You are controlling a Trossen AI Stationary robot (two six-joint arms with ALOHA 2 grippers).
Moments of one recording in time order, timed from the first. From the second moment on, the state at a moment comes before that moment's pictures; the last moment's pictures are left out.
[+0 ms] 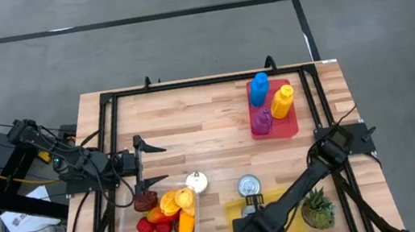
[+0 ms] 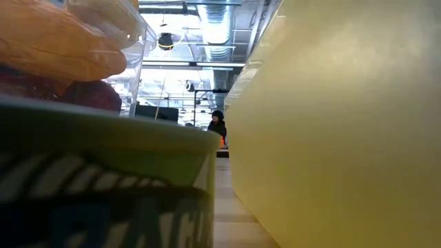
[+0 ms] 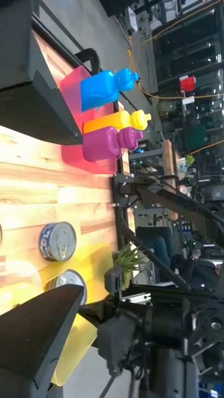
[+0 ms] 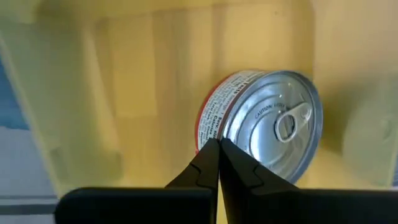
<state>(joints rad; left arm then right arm) -0.52 0.67 0.44 0.14 -0.55 0.04 0.67 2.28 2.02 -1.26 0.06 0.65</state>
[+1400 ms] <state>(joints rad) -0.51 0.67 0.44 0.10 -0.55 0.04 0.43 2.16 1.92 -1.37 0.29 0.46</state>
